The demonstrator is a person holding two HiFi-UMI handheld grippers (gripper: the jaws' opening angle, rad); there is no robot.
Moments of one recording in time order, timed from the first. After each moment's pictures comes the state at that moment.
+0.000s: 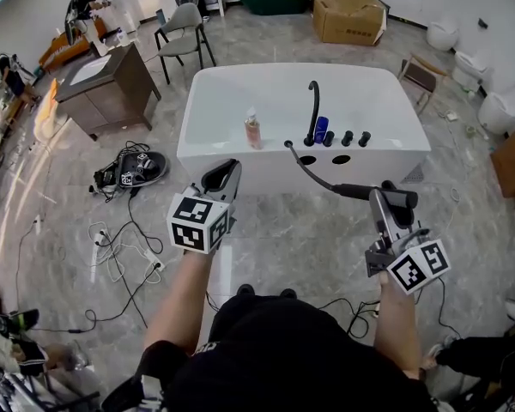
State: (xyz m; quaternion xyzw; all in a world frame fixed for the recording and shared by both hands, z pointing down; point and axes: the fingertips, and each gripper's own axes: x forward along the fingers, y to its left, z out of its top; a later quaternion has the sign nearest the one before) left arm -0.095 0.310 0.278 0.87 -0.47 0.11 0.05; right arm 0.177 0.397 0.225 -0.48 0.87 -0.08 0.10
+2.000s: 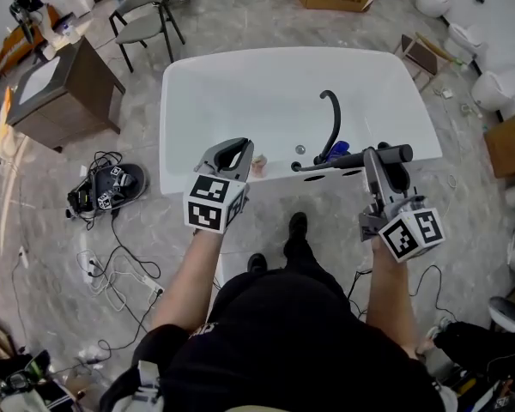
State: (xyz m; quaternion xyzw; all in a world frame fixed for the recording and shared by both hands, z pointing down) left arm -0.133 -0.085 0.358 0.90 -0.41 0.13 0.10; right arm 0.085 -0.011 0.259 -0.56 0.83 -0.07 0.06
